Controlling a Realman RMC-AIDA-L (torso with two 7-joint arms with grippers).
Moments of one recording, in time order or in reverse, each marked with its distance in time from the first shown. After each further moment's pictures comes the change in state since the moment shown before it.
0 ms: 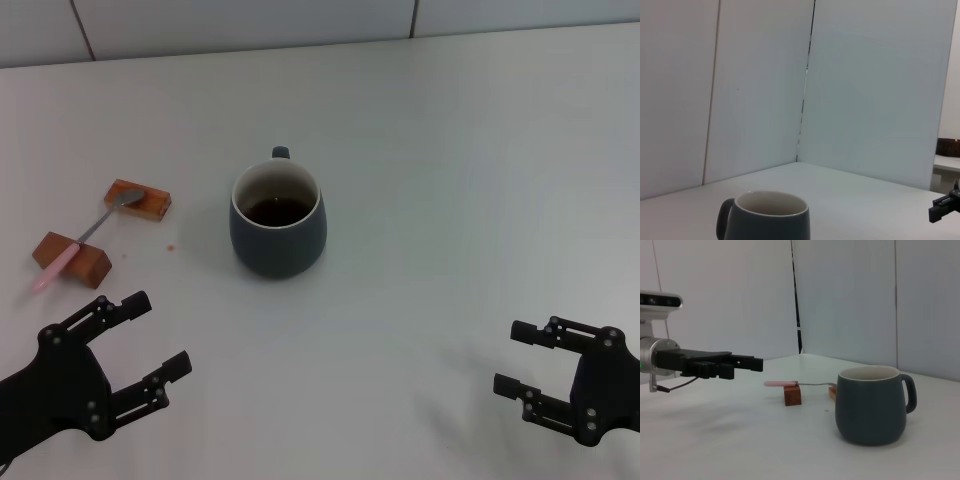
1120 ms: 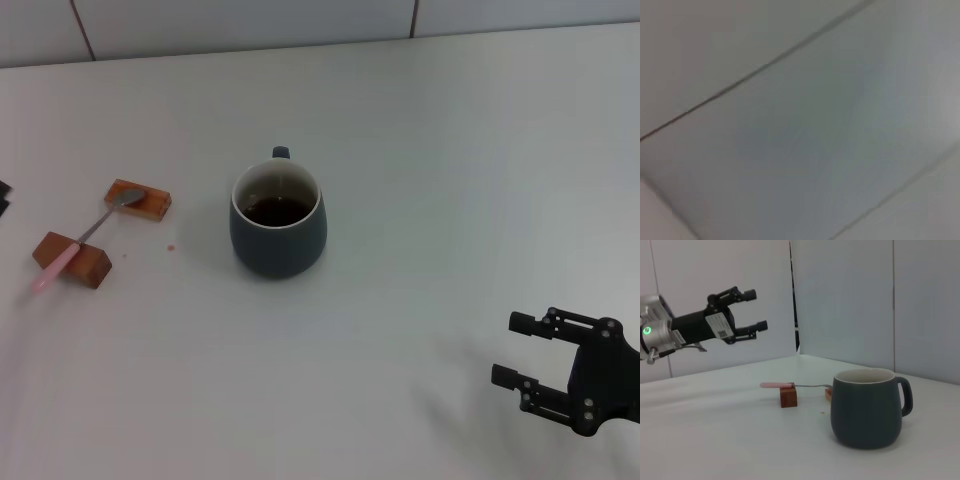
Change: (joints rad) left arm -0.029 0.006 -0.421 -0.209 -0.143 0.031 -0.741; right arm 0.014 -0.002 0.001 0.002 0.007 0.010 0.004
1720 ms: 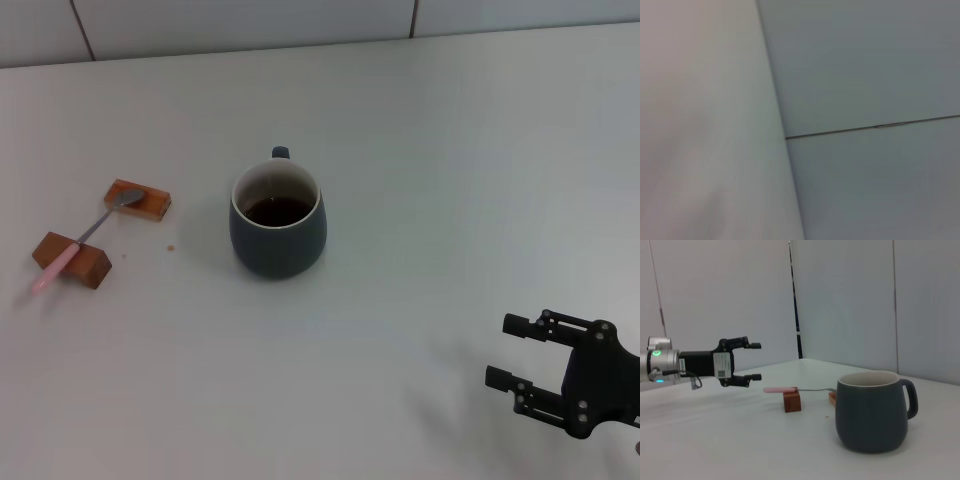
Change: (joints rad) left arm 0.044 0.010 -0.019 0.052 0.009 -0.298 -0.493; right arm -0.002 0.002 0.000 0.022 0.000 0.003 0.005
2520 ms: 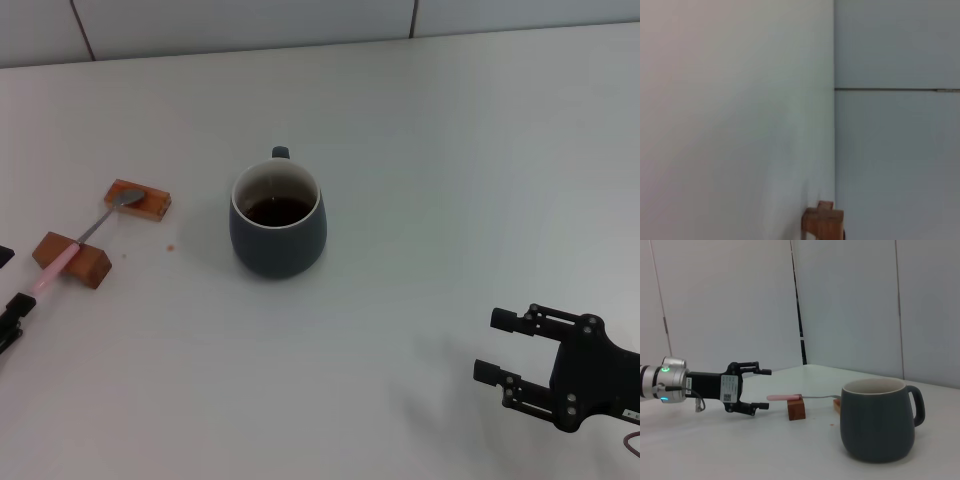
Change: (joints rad) left arm -0.013 0.013 0.165 -0.002 0.005 -0.074 -0.198; right arm 0.019 0.000 0.000 0.026 0.000 0.008 0.015
